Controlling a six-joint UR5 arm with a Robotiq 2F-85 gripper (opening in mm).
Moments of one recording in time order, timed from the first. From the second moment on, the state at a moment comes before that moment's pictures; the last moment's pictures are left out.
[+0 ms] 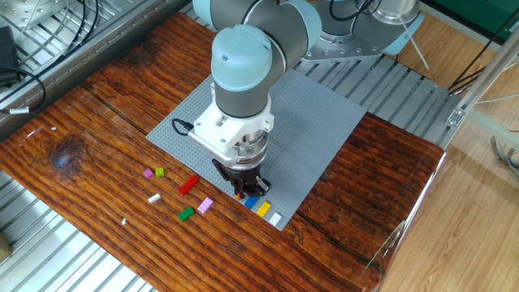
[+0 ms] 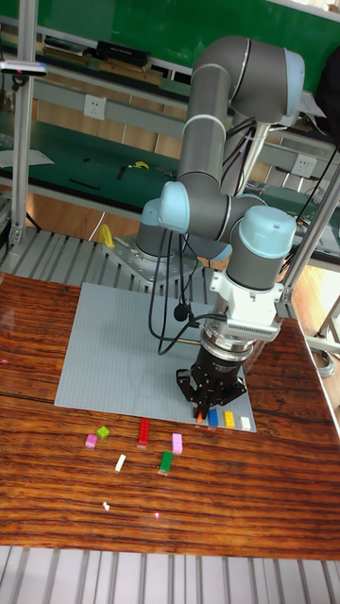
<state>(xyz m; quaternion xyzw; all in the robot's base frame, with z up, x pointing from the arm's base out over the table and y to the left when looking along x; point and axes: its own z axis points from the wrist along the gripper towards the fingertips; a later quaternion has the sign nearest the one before) 0.547 0.117 0.005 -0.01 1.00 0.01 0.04</state>
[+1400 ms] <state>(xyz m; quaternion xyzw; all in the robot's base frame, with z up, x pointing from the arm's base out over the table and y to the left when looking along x) 0.543 0.117 0.009 -0.04 1.00 0.03 0.02</state>
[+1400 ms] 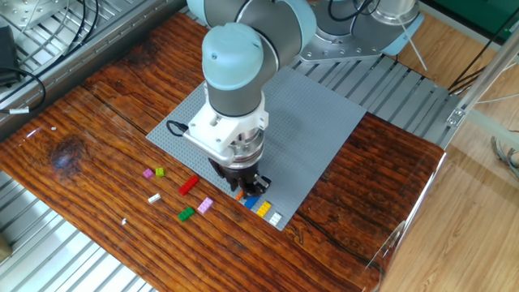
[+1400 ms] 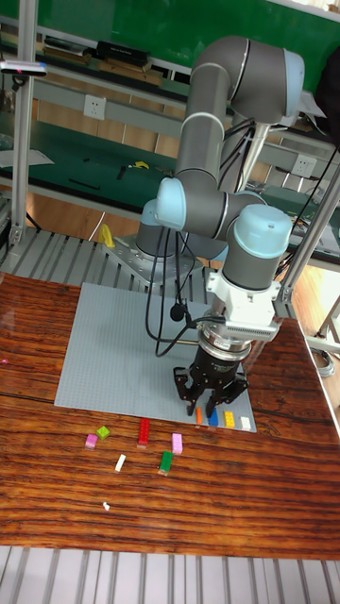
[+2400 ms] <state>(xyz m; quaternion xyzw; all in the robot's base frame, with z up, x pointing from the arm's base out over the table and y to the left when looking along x) 0.549 0.117 0.013 -0.02 1.00 0.02 0.03</state>
